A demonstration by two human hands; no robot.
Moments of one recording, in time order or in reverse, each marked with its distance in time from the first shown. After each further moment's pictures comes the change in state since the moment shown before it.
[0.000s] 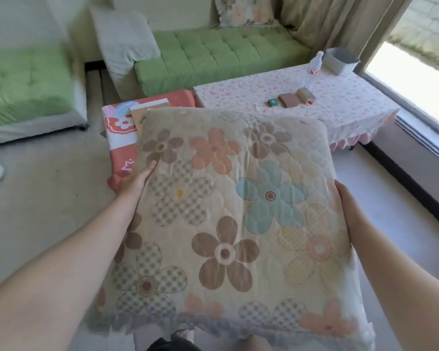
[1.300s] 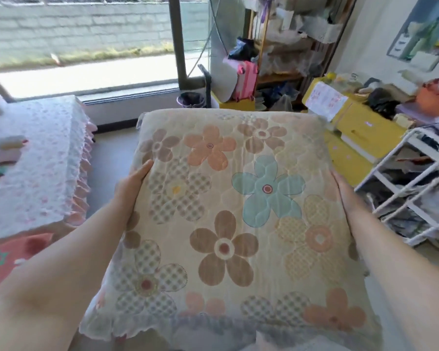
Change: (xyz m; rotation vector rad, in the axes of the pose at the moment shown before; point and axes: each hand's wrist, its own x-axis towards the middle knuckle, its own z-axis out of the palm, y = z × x) left_hand -0.078 0.033 0.005 0.558 -1.518 0.268; right_hand -0.490 0.264 0.258 0.733 1.448 0.049
